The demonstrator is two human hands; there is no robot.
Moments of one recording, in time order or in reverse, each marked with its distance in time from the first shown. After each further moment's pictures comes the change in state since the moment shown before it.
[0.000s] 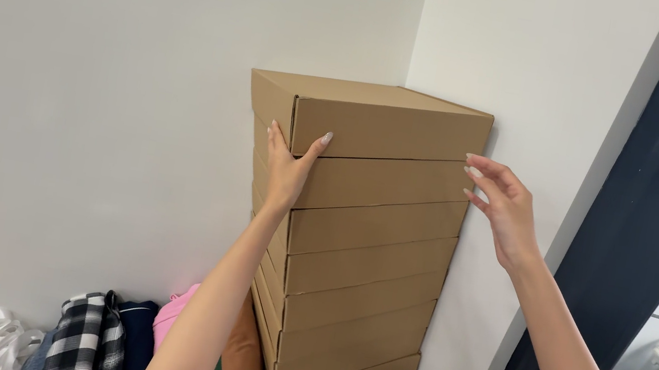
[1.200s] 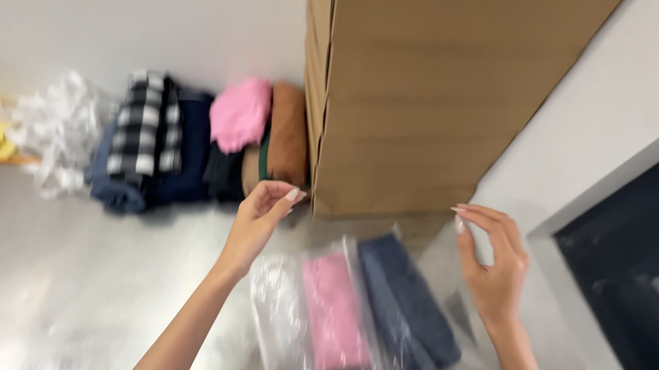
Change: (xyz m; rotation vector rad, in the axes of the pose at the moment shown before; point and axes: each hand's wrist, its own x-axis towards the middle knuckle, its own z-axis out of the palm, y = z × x) left_hand -0.322 -0.154 -0.060 -0.063 0.019 -0.573; right_hand -0.224 0.198 -0.046 -0.378 -0.205 -0.454
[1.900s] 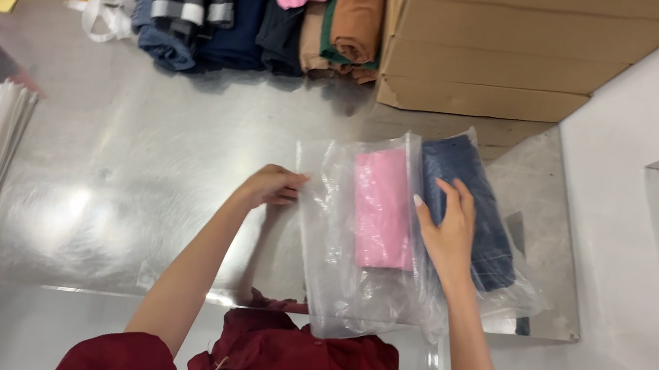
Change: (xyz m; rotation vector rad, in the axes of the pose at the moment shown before) left_hand -0.028 -0.199 -0.089 0.179 -0.049 -0.776; right_hand -0.181 0.040 0.113 -0.129 -0.545 0.654
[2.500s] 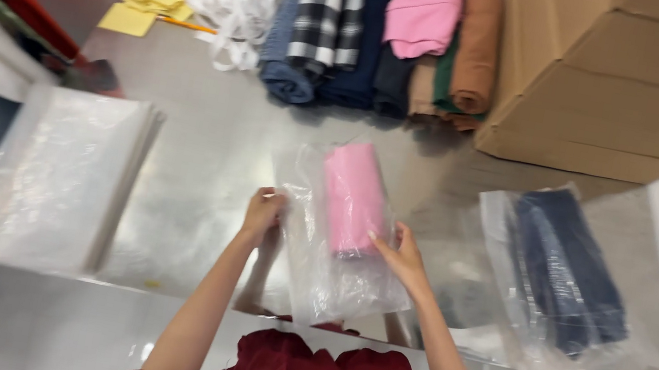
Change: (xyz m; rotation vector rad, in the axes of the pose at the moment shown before) left_hand 0.035 -0.148 -0.219 -0.311 0.410 0.173; right_hand -0.057 -0.130 0.213 0.281 -0.481 0.326
